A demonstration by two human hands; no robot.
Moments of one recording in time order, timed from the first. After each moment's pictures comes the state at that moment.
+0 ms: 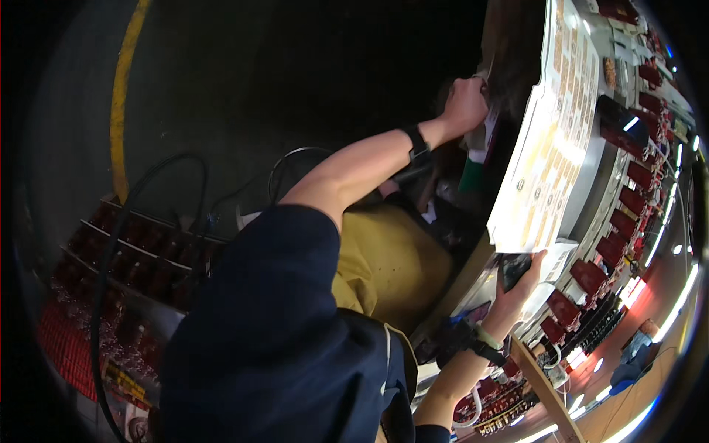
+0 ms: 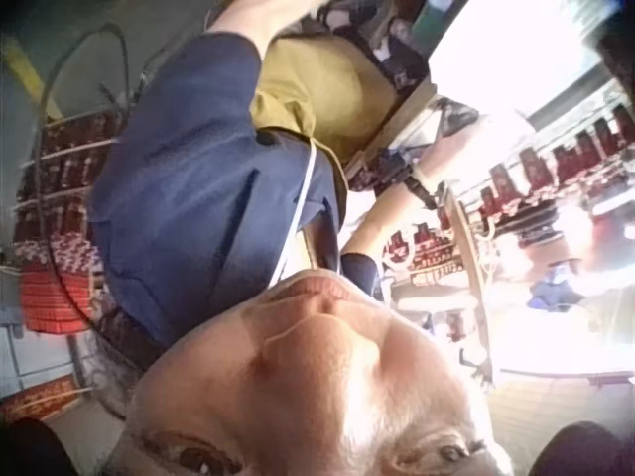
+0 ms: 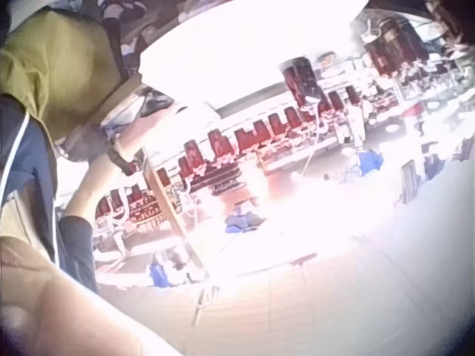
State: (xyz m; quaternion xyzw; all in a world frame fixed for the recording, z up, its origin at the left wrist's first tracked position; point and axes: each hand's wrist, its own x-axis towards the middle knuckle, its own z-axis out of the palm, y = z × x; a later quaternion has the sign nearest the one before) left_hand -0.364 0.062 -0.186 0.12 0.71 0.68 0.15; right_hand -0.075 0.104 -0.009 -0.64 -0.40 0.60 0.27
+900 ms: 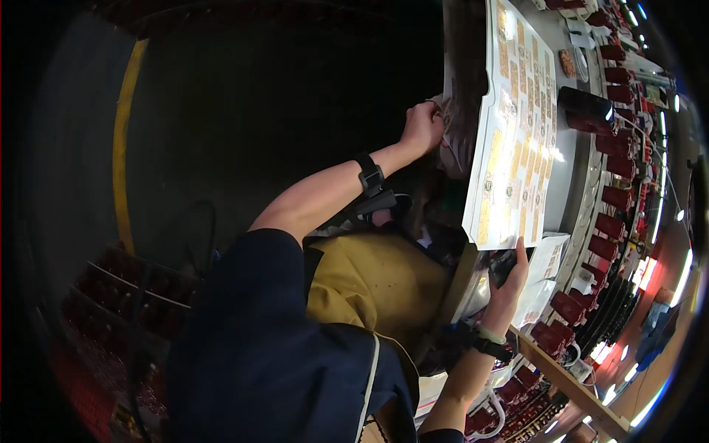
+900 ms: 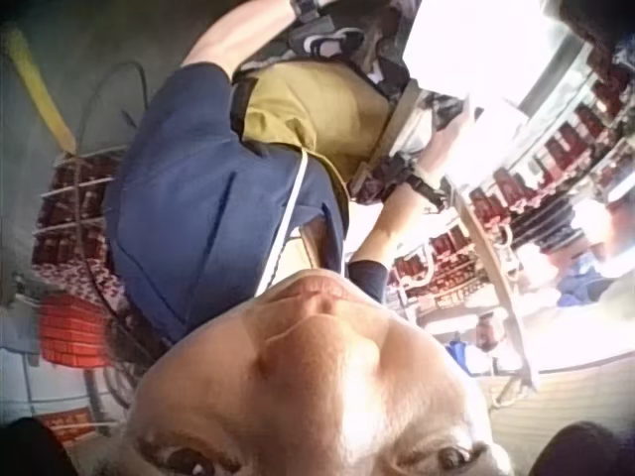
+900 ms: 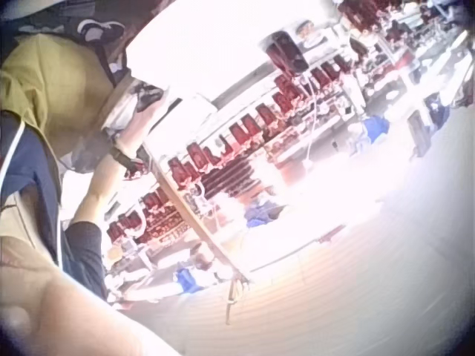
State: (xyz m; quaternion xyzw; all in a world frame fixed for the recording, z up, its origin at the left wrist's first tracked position) left_hand -0.372 0.026 -0.158 0.10 0.63 0.72 0.28; right_hand -0.083 0.104 -0.014 -0.58 -0.38 0.67 0.26
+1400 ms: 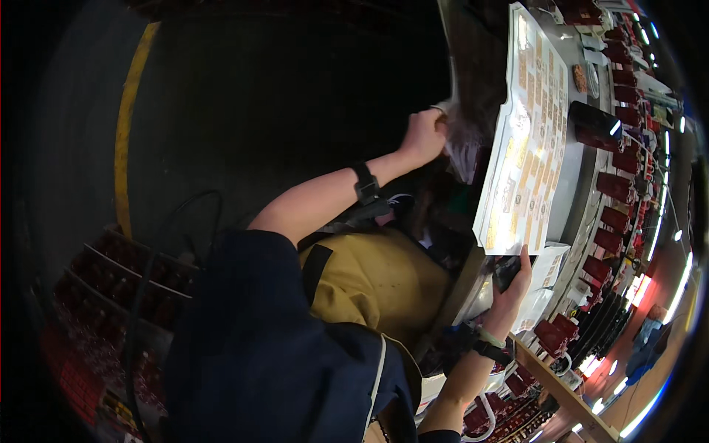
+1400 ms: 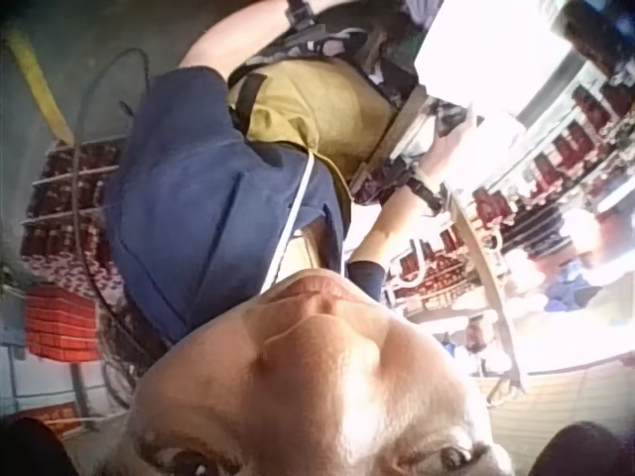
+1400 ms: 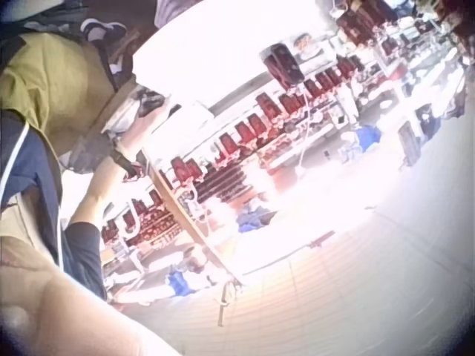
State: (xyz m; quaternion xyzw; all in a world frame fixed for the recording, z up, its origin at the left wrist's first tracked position) left_hand -0.367 -0.003 -0.162 0.11 0.63 0.73 0.26; right_hand -0.070 0.115 -0.019 -0.58 -0.38 0.67 0.26
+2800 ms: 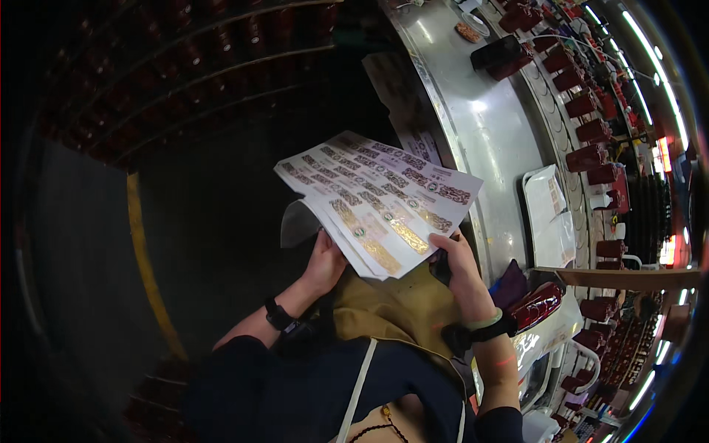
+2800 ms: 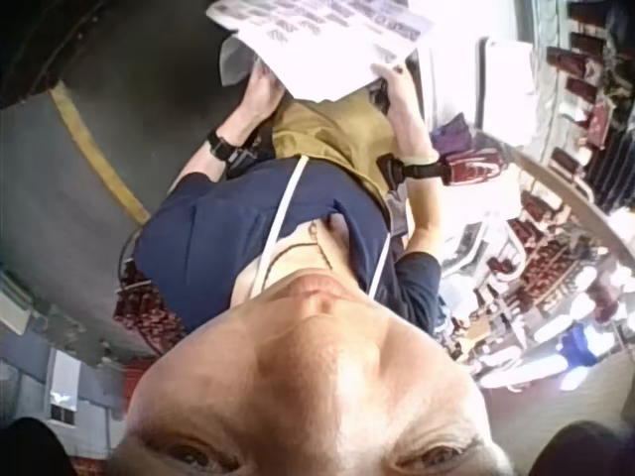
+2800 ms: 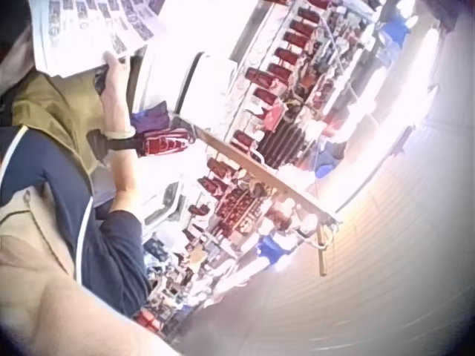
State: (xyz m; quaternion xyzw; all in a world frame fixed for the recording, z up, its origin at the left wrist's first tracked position) left_hand -0.282 -0.211 -0.136 -0.02 0.33 0.78 0.53; right_hand -0.103 -0.020 -0.037 -0.50 -0.41 0.75 0.14
